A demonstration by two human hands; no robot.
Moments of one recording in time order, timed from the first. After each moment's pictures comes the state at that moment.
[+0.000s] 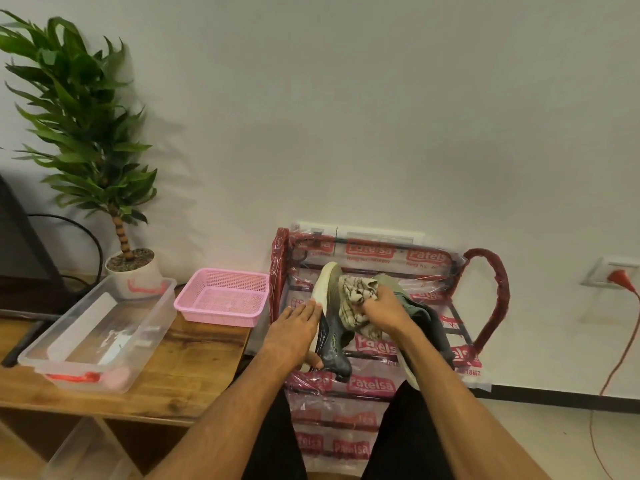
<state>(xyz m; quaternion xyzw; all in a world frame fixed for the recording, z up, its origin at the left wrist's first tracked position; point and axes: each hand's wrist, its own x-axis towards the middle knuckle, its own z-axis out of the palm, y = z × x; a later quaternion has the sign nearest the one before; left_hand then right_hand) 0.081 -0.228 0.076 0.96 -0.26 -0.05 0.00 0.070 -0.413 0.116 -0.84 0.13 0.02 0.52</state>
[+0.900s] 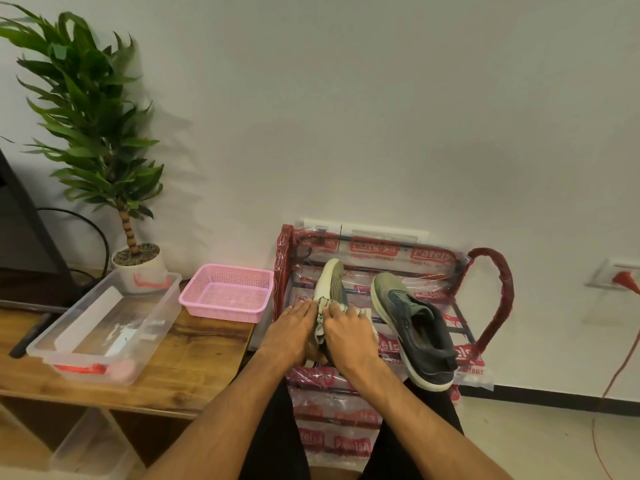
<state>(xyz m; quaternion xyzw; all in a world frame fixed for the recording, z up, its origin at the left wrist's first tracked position) 0.075 -0.219 0.068 0.96 -0.24 -0.02 0.12 0.039 -0.341 0.088 -0.99 -0.08 -0.06 -0.08</state>
